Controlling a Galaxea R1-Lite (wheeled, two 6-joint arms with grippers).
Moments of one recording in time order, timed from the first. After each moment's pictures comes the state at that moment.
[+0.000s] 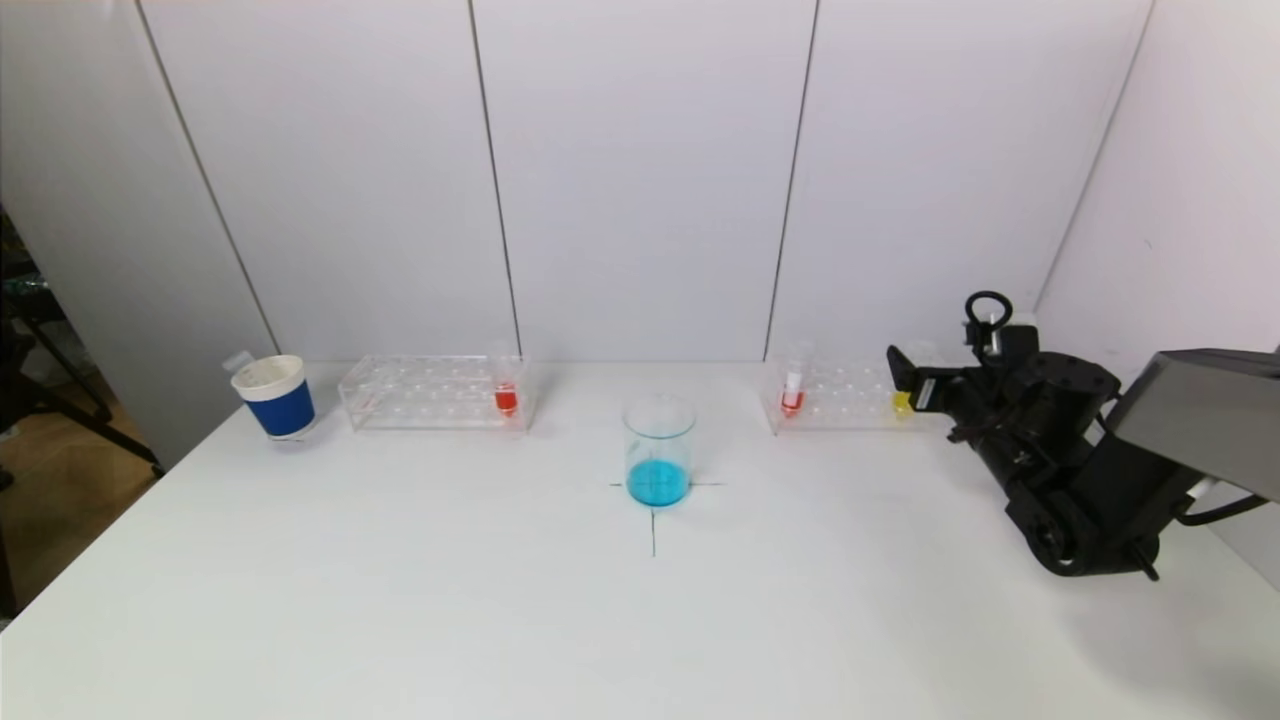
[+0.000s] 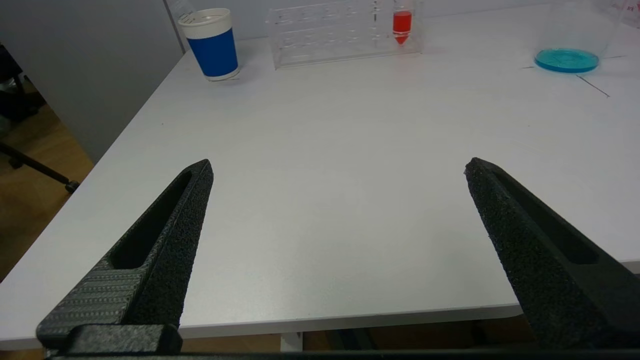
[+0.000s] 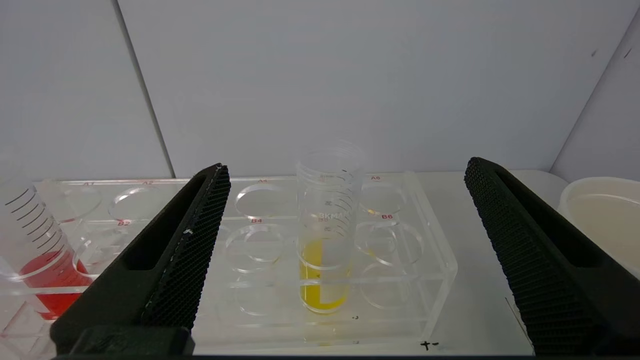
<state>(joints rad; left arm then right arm) 0.00 0.00 0.00 0.01 -0.01 0.08 0.04 2.35 -0.86 -1.52 -0.12 0.00</state>
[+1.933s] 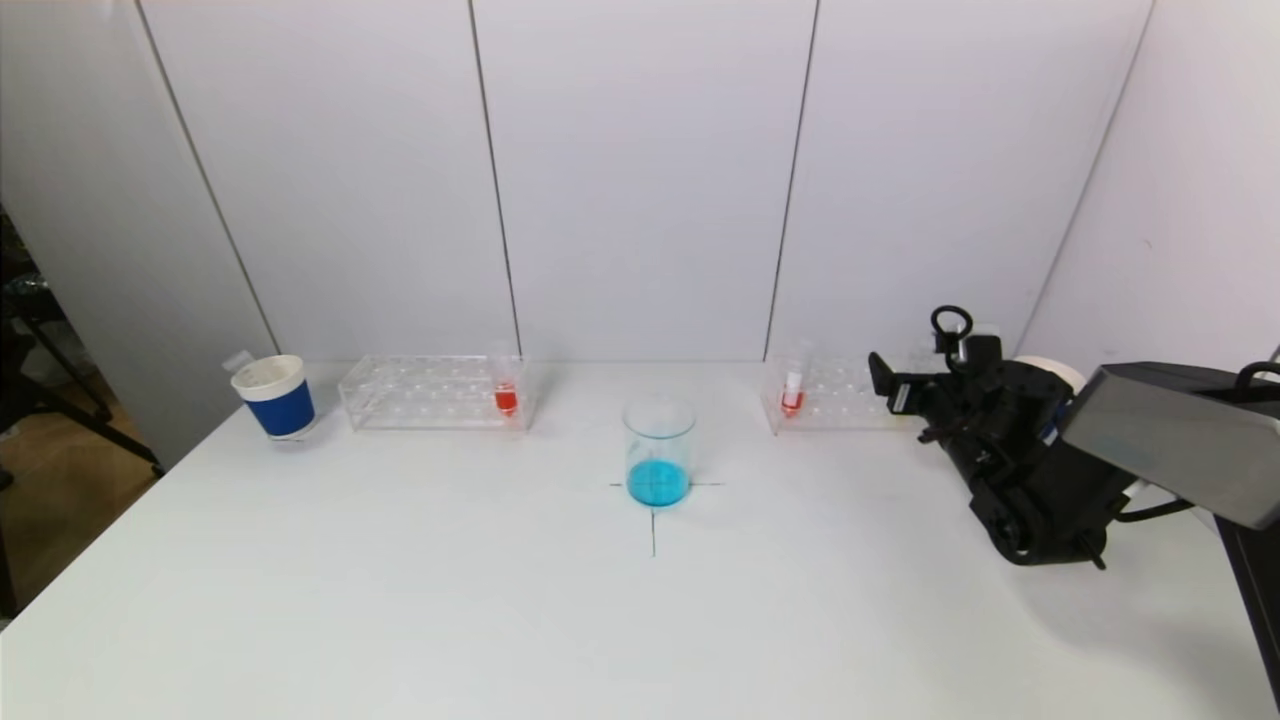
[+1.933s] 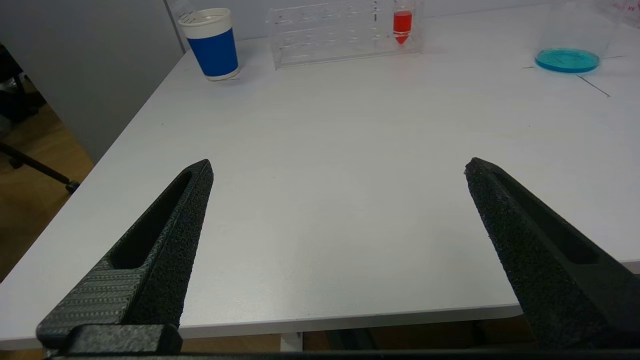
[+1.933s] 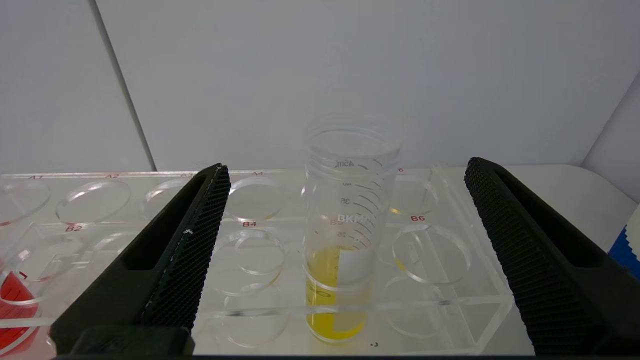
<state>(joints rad) 0.00 0.00 0.00 0.01 -0.01 0.08 0.05 2.48 -1.01 -1.50 -0.13 -0.01</state>
